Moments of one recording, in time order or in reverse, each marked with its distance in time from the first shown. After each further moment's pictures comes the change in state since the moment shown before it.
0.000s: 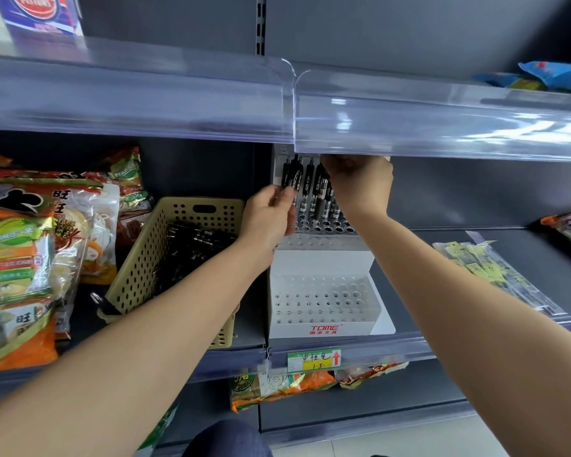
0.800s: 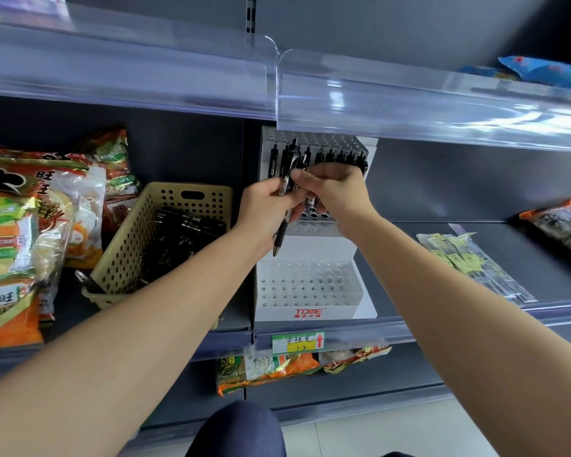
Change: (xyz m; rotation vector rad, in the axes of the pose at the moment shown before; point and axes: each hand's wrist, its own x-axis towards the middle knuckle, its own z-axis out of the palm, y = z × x) left_hand -0.018 0.004 0.015 -0.087 -0.088 0.013; right_hand -0.025 0.005 -0.015 0.393 -0.409 0.321
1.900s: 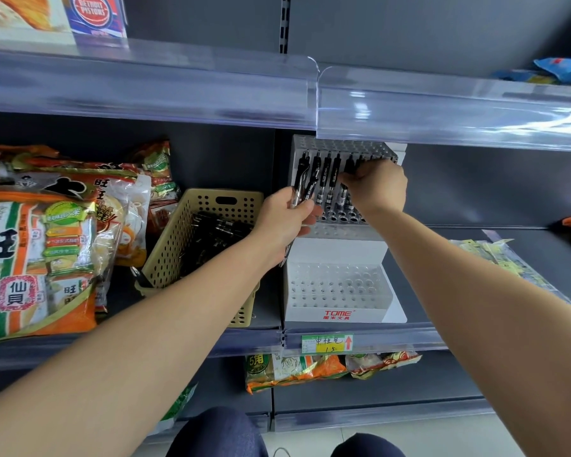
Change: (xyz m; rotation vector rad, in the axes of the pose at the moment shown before) left_hand -0.015 0.005 -0.026 0.181 0.004 -0.053; right_hand 0.031 0.007 0.000 -0.784 0.302 -0.137
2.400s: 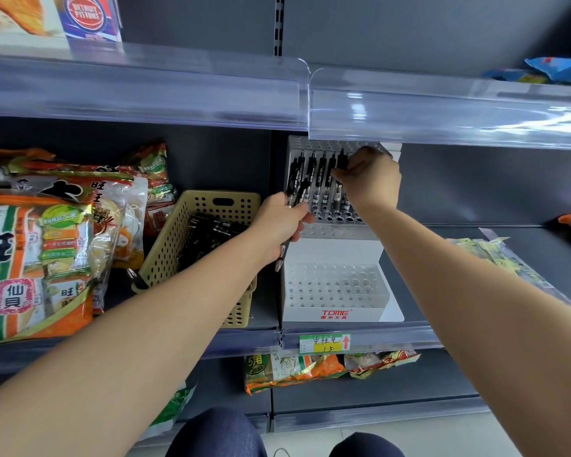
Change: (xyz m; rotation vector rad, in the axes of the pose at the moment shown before) left_hand 0.006 0.003 0.002 0.057 0.018 -0.146; right_hand 0.000 -0.006 -0.003 0.208 0.085 -0.025
